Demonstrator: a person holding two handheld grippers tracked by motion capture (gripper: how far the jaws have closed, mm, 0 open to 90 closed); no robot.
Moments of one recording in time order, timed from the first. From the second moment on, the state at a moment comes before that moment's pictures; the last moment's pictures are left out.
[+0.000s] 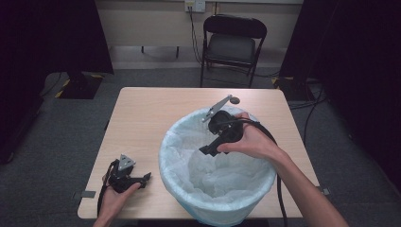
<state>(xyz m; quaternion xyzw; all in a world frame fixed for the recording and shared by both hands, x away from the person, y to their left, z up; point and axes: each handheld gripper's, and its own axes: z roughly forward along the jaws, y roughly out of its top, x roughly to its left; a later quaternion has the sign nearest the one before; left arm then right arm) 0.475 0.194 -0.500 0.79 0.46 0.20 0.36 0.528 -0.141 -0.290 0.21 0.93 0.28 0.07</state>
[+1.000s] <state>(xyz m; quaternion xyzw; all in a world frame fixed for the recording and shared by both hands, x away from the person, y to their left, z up) 0.475 0.195 -0.500 0.79 0.46 0.20 0.35 0.482 -0.161 -0.251 0.18 0.88 0.42 0.14</state>
